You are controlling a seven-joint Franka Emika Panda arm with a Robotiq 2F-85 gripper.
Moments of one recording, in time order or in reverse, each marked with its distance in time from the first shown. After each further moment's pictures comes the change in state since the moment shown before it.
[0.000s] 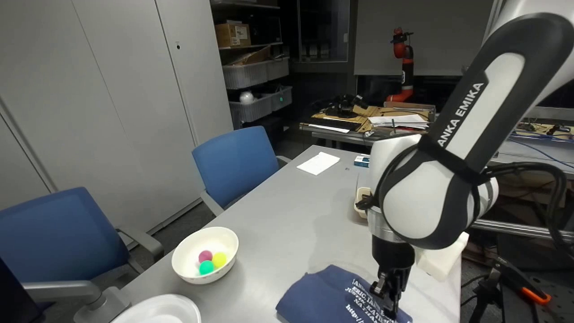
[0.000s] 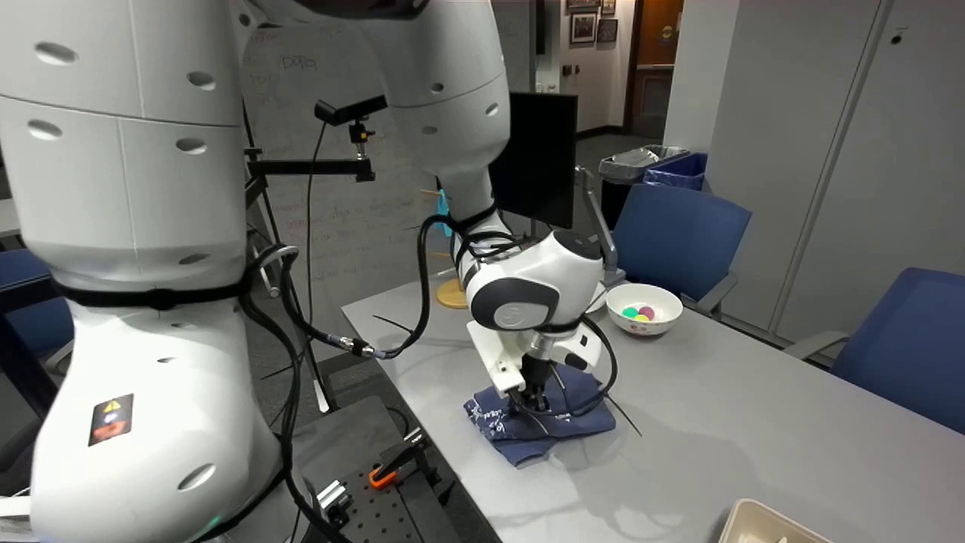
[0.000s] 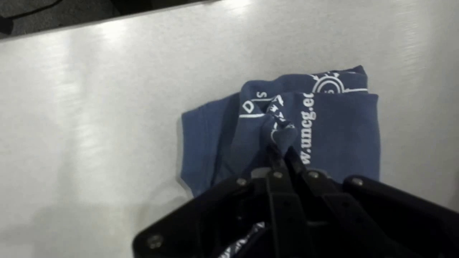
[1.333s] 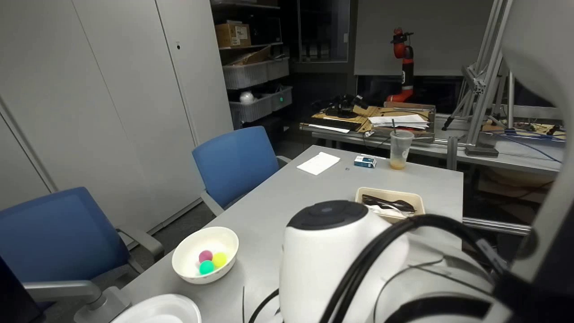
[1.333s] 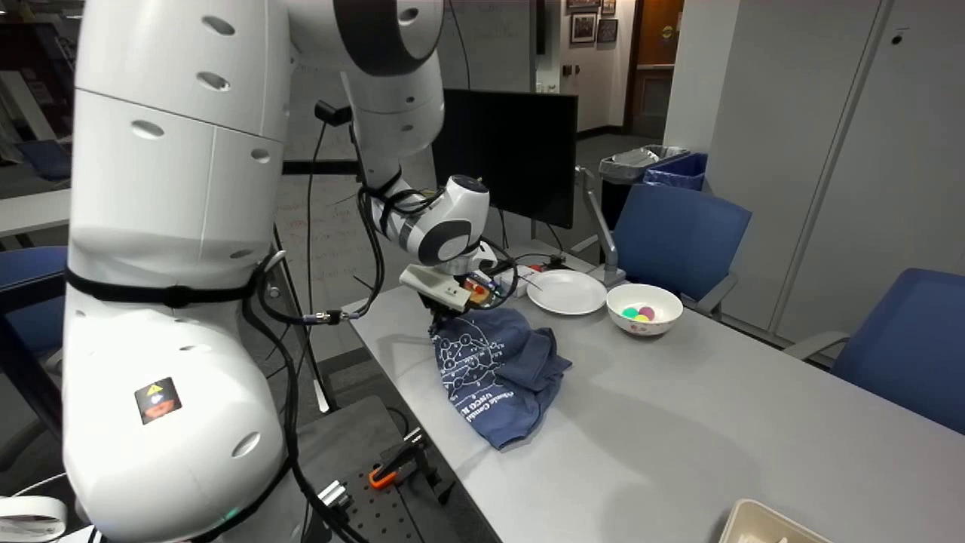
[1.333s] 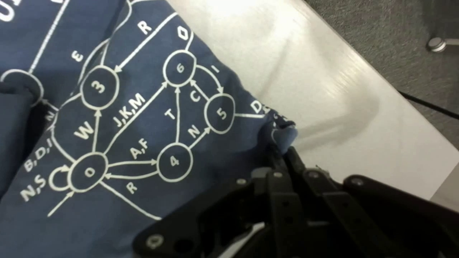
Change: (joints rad) arm 0.207 0.169 0.317 0.273 -0.133 0.039 -0.187
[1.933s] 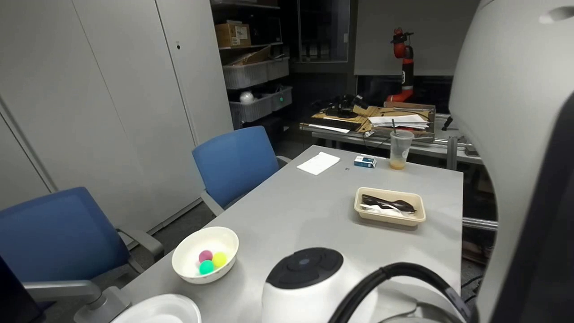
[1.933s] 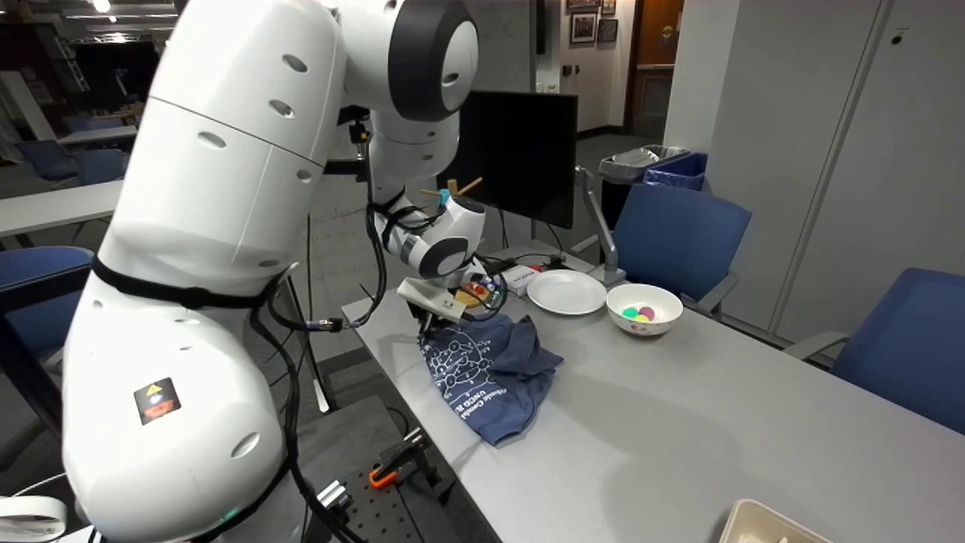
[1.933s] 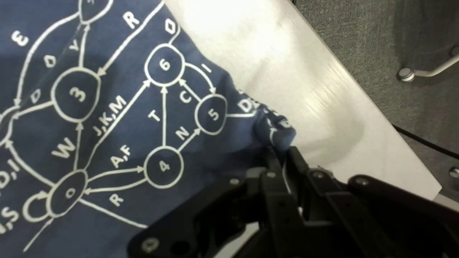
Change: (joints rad) arm -0.004 0.153 0.040 0.086 -0.053 -0.004 -0.047
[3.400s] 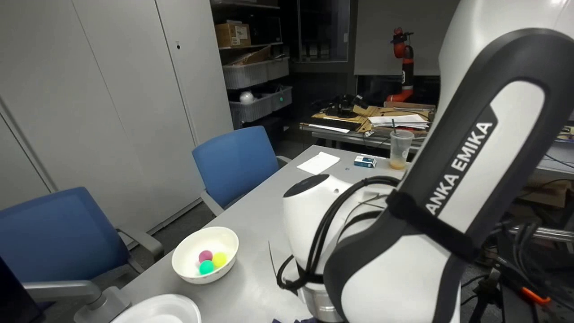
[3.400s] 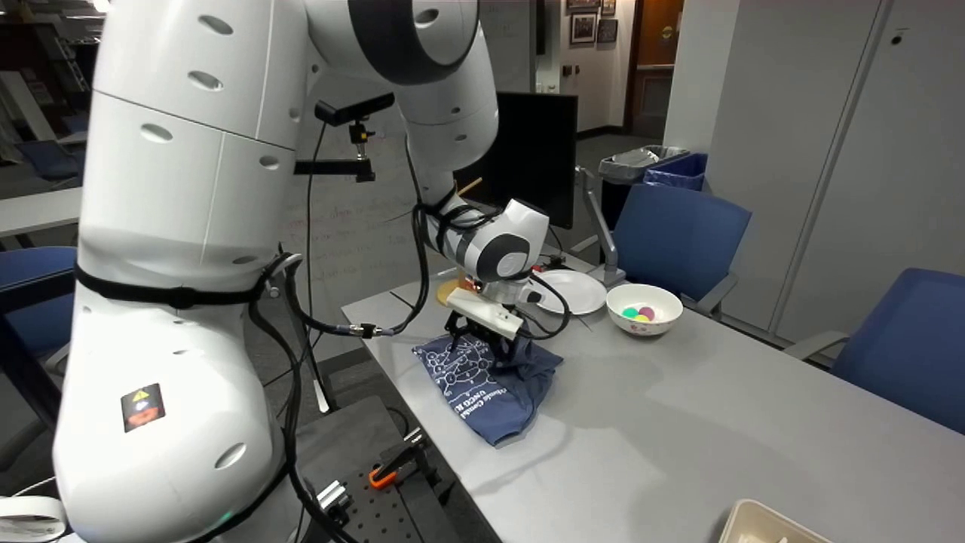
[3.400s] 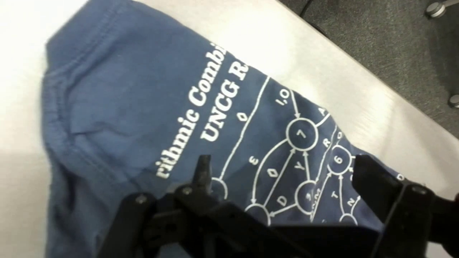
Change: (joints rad) arm -0.068 -0.130 -0.218 -0.052 -0.094 -0.283 0.026
